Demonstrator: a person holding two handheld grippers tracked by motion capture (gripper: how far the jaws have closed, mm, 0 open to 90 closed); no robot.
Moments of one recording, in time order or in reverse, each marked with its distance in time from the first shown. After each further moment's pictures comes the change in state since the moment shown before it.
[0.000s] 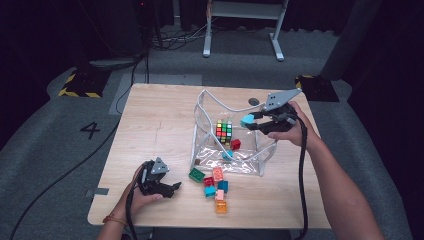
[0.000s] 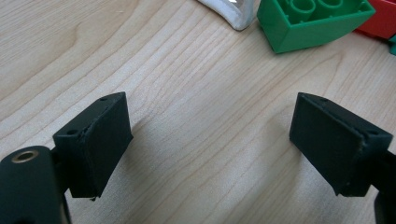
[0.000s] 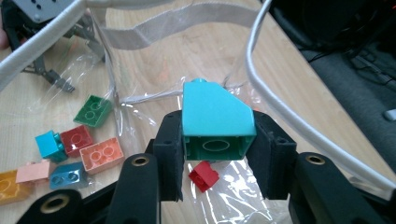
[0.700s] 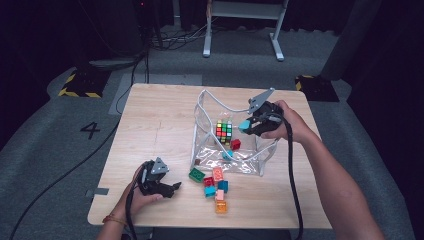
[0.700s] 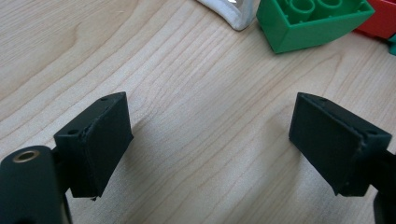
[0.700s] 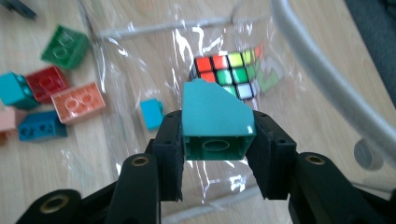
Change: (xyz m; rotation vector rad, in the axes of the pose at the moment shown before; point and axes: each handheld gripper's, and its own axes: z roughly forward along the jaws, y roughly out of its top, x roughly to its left) left arm 0.000 0.000 0.000 0.000 0.003 0.007; right arm -0.010 0.006 0.038 0.313 0.011 -0.061
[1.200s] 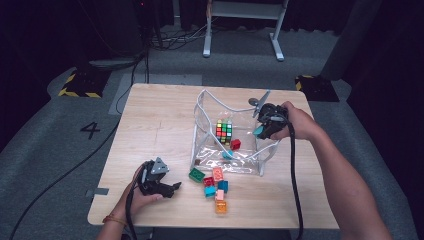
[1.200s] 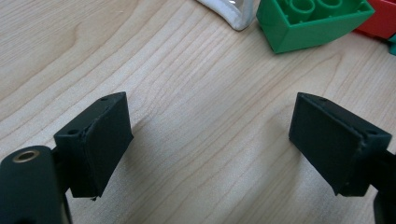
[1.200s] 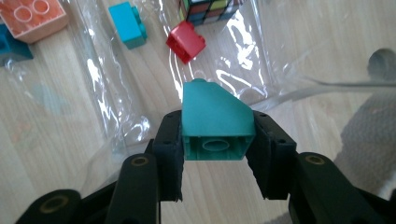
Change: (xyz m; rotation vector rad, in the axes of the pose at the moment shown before) left arm 0.000 0.000 0.000 0.000 -0.001 0.001; right arm -0.013 -0.021 0.006 0.284 0.027 0.046
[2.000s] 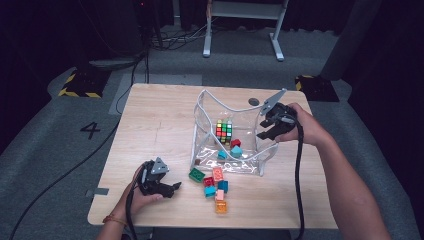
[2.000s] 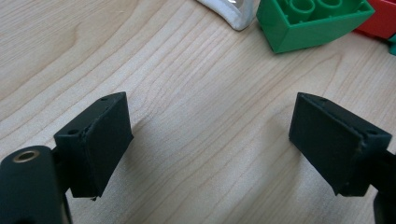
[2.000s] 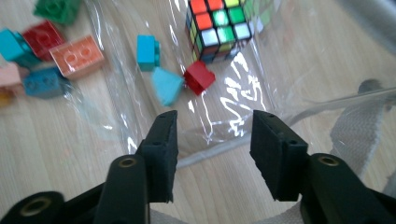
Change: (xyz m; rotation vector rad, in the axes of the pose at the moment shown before) left arm 0.000 0.000 0.000 -0.001 0.000 0.000; right arm 0.013 -0.016 -0.025 -0.227 -0.002 0.031
